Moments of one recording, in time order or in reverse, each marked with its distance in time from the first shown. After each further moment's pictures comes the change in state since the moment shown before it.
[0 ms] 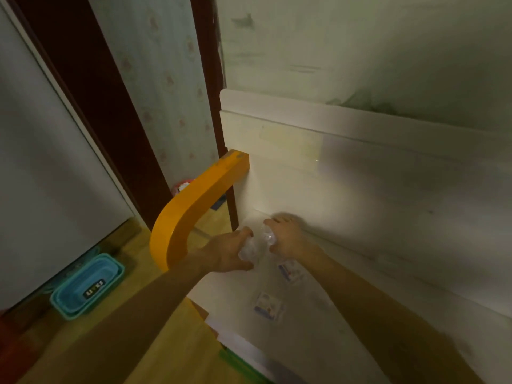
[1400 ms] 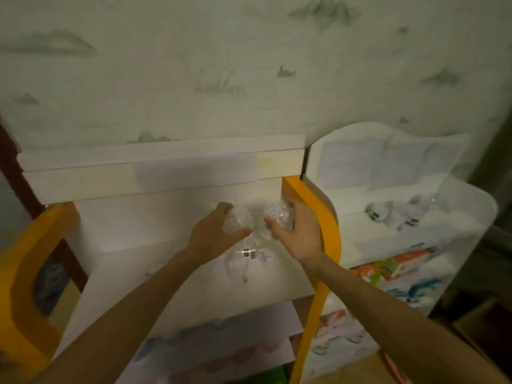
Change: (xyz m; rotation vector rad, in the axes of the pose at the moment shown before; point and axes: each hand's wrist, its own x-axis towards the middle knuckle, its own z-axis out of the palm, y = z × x) left_hand -0.134 0.305 -0.016 -0.365 0.311 0.665; right_hand -0.461 -0.006 -0.100 0.262 1.134 0.813
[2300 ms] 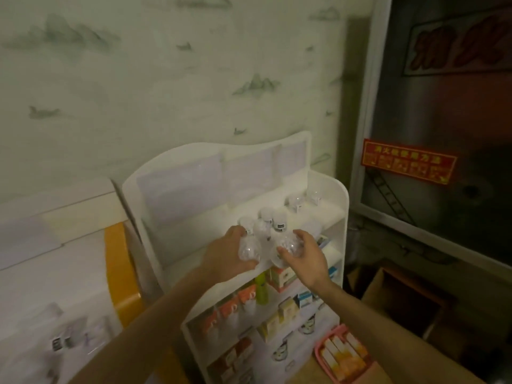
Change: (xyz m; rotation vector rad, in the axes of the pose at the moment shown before) left_hand 0.085 0.370 0.332 0.169 -0.393 0.312; right_hand 0.009 0.383 -0.308 0.077 0.099 0.456
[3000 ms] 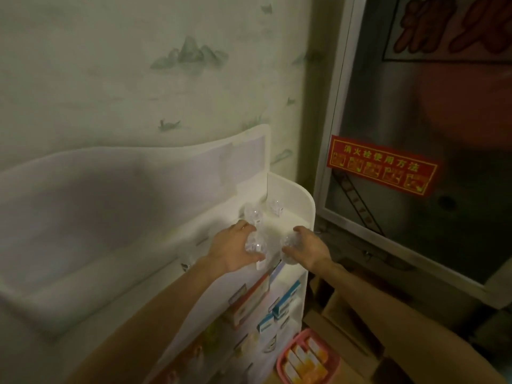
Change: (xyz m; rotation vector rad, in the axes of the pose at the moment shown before) left_hand 0.263 0.043 0.117 0.087 -0.103 0.263; right_hand 0.214 0.109 -0.059 -0.339 -0.101 0.296
